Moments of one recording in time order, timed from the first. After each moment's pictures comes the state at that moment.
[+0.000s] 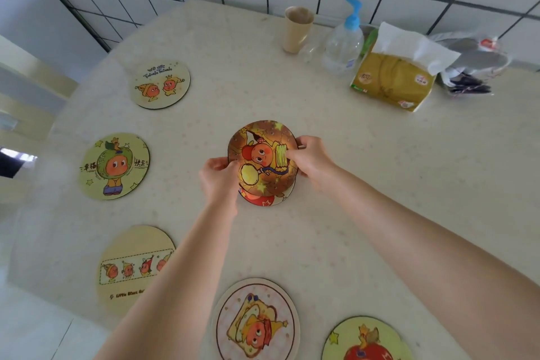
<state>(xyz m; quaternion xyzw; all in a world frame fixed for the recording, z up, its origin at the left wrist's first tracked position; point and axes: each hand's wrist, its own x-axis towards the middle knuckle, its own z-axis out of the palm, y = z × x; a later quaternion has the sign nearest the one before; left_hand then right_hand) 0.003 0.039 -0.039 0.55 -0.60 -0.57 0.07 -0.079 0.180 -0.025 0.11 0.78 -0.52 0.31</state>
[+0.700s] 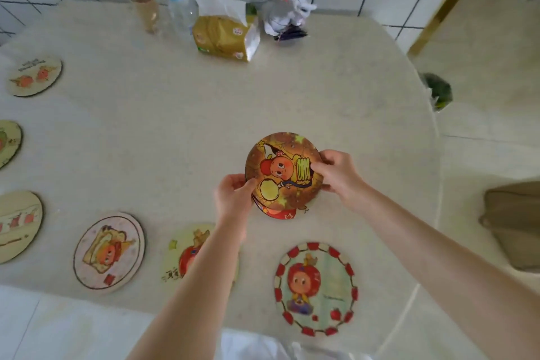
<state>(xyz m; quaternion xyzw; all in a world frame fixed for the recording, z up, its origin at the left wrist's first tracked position) 0.121 0.420 -0.026 0.43 -0.66 -0.61 -0.04 0.058 0.601 -0.007 0.18 0.76 -0.57 0.25</state>
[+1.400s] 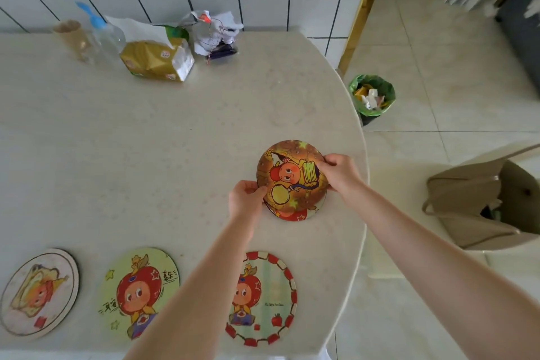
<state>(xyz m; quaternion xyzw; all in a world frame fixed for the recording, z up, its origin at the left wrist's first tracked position) 0.090 0.564 -0.050 0.36 -0.71 -0.59 -0.13 0.051 0.749 -0.009 0.25 0.81 -0.50 0.17</state>
